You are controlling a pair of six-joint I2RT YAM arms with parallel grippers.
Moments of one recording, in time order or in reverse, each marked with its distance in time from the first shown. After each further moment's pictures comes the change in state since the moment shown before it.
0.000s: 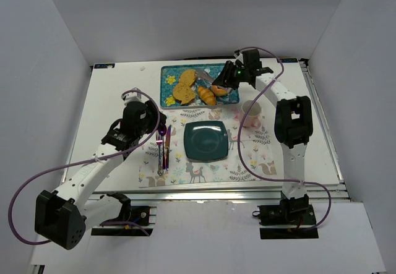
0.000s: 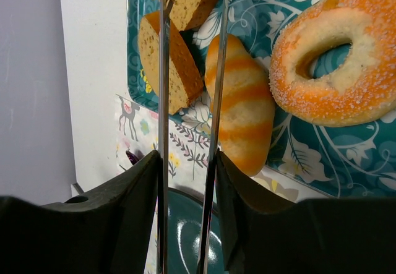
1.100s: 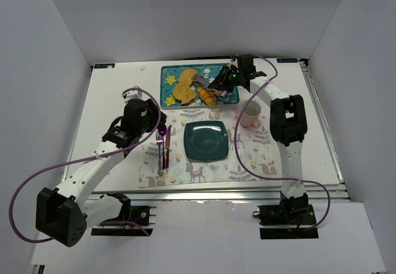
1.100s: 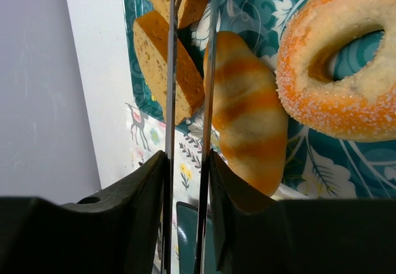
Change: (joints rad) left arm 0.000 0.027 0.035 -0.027 -0.008 0.011; right arm 0.025 0.072 -0.001 0.071 -0.002 0.142
